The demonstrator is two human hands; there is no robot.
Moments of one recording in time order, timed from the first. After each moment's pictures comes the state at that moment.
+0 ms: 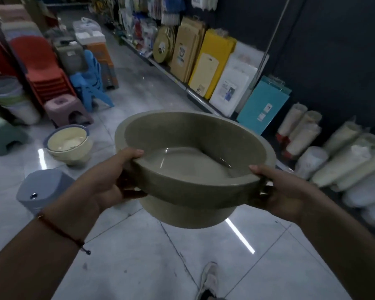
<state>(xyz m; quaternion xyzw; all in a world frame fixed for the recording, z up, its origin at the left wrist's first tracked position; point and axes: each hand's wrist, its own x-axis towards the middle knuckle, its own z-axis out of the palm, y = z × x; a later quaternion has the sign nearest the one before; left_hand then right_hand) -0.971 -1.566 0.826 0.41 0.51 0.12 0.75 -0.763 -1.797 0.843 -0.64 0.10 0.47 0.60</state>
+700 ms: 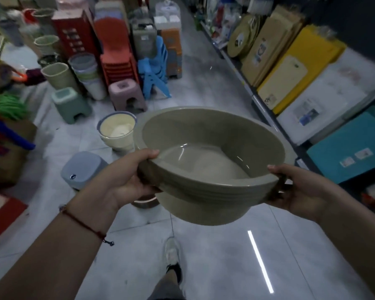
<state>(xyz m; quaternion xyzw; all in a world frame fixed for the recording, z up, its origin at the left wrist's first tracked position) -0.823 -1.374 0.803 0.22 0.53 0.26 0.78 -0.542 -1.509 0.810 -0.66 0.01 0.57 0.49</state>
